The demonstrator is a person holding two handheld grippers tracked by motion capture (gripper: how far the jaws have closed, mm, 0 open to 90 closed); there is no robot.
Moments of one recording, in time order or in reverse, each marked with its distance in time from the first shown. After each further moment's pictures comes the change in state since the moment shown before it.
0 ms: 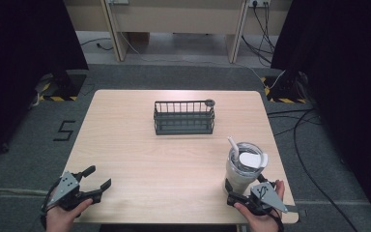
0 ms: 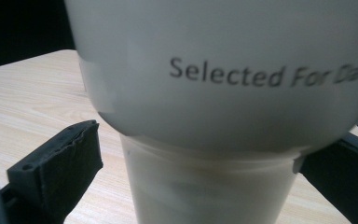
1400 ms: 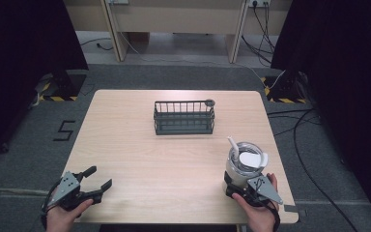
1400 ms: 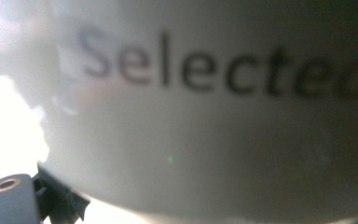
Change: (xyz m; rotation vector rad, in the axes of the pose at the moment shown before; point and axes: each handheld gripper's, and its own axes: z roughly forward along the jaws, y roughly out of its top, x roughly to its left) left arm -0.001 0.000 0.001 0.002 -0.011 -0.004; right arm -0.004 -0.001 0.020 0.005 -0.013 0.021
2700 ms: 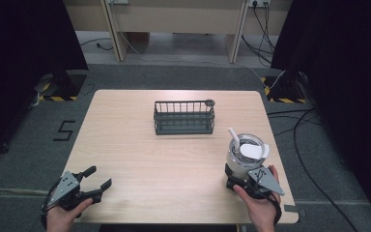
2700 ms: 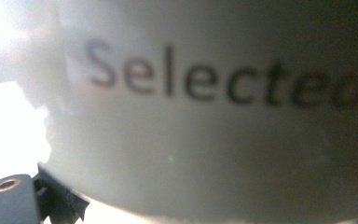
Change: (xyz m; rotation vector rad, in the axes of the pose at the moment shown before) left arm 0.001 0.000 0.000 -0.004 0.002 -0.016; right arm -0.003 0.026 0.008 -0.013 -0.010 -0.016
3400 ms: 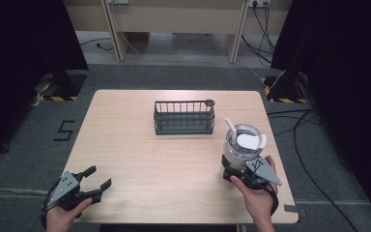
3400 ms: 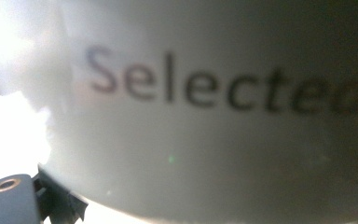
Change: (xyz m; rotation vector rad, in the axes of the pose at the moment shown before) left arm 0.000 0.000 0.000 -0.002 -0.001 -0.008; right arm 0.004 0.024 0.016 -0.030 0.019 0.000
